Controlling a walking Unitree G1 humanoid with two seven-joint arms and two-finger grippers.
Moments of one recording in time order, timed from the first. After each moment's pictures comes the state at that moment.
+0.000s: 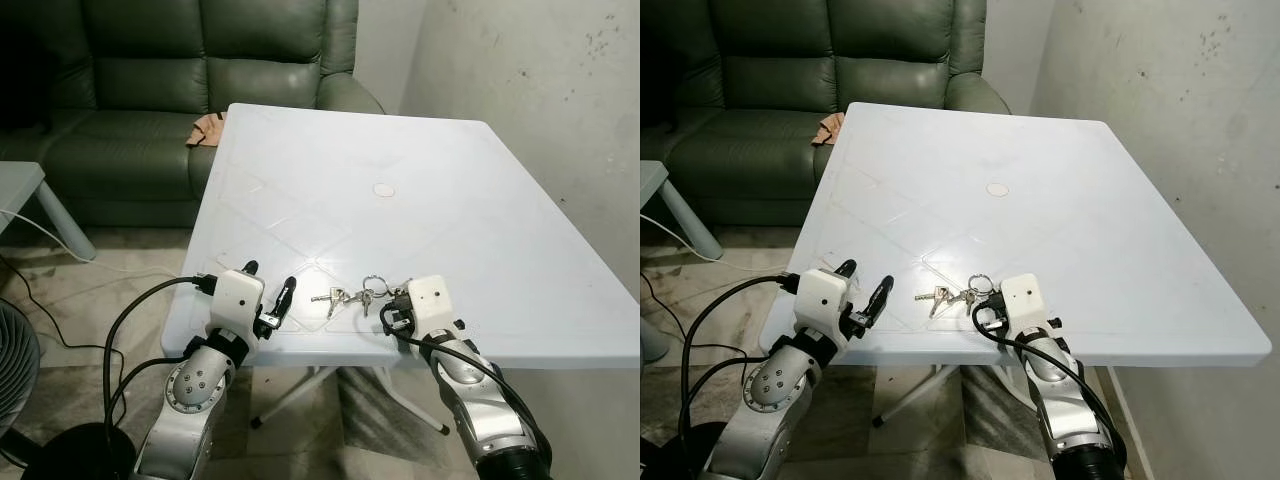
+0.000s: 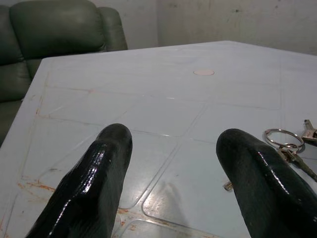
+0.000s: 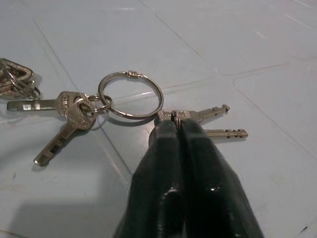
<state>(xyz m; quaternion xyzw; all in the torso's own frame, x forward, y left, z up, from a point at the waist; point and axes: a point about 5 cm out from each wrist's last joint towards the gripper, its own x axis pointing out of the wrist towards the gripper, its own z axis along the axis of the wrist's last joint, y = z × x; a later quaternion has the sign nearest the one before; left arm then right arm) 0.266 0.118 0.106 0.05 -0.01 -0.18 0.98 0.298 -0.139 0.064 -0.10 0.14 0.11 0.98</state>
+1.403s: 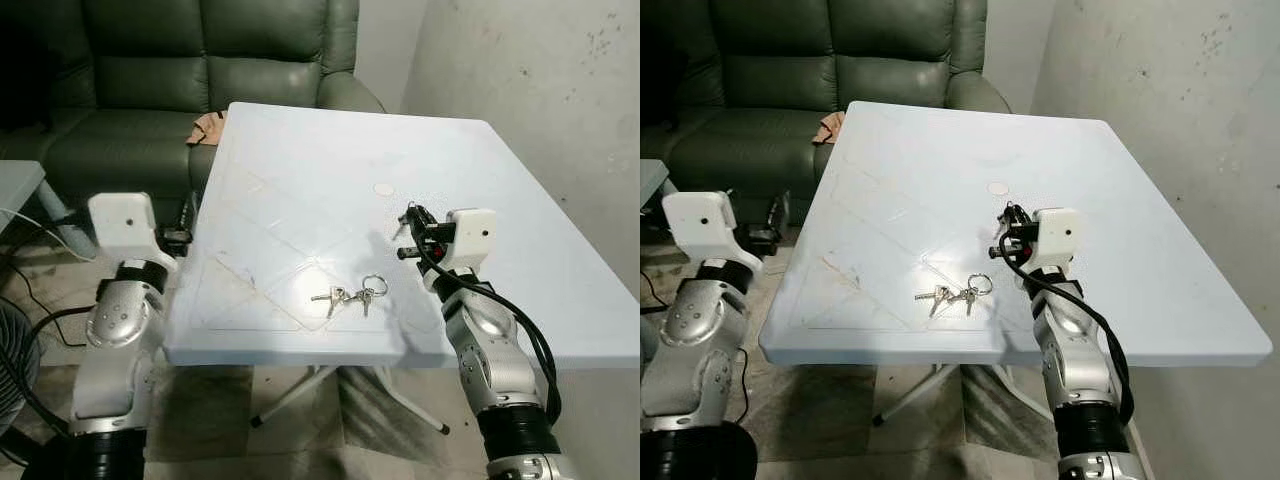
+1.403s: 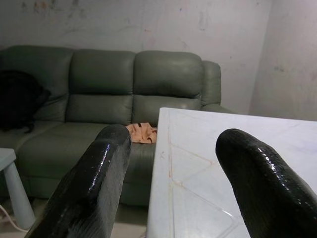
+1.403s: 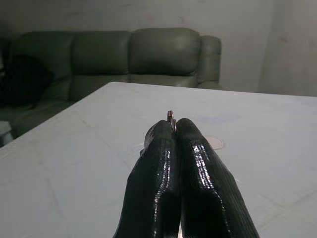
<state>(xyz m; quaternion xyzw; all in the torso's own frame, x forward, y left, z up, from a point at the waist) 0.304 0.201 0.184 0.00 -0.11 0.02 0.99 0.331 -0.142 0.146 0.04 -0.07 0.13 0.99</state>
